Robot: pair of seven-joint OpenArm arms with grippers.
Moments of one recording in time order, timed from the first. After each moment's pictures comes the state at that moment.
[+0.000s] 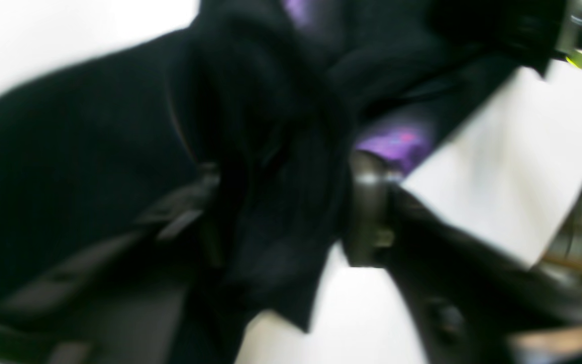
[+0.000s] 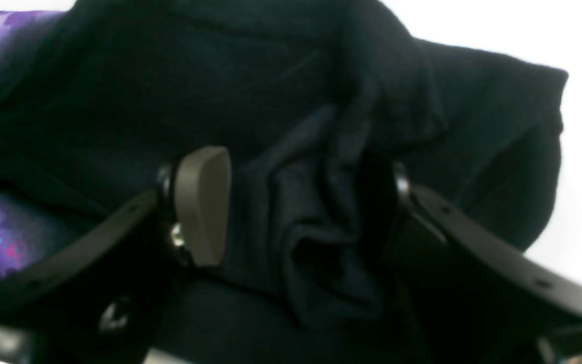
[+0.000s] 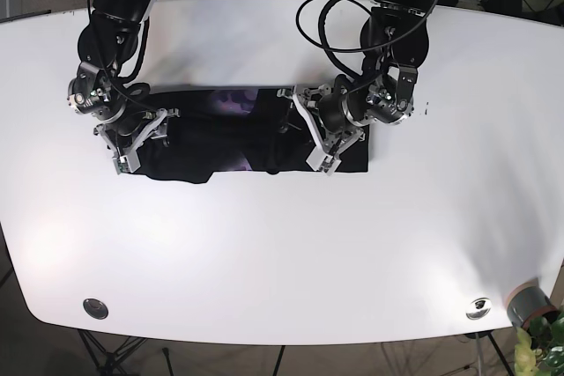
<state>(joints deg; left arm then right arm) -1.6 -0.8 8.9 90.3 -27.0 -19.3 53.4 4.3 5.6 24.7 80.2 9.4 37.1 -45.2</state>
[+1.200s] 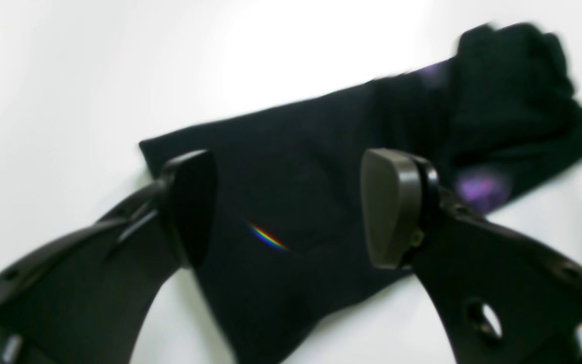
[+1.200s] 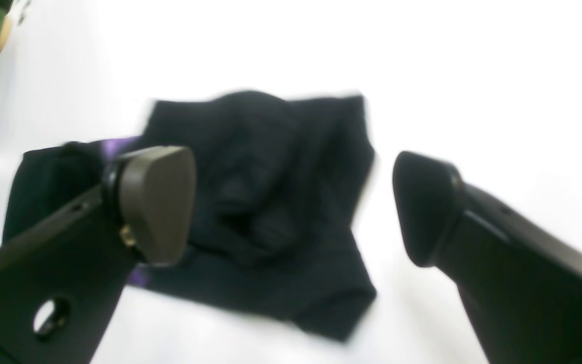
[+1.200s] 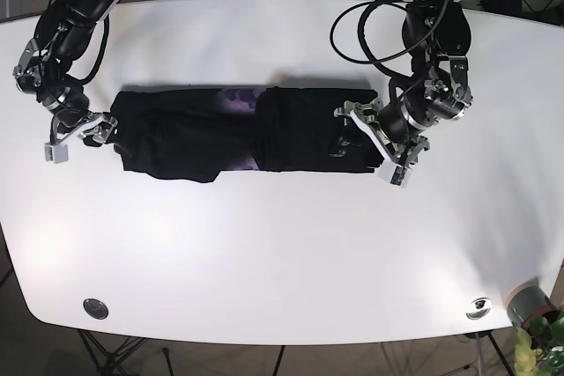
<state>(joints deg) 1.5 -4.5 -6.6 99.8 -27.0 -23.8 53.4 4.1 12.4 40.8 78.7 42.5 36.0 -62.6</state>
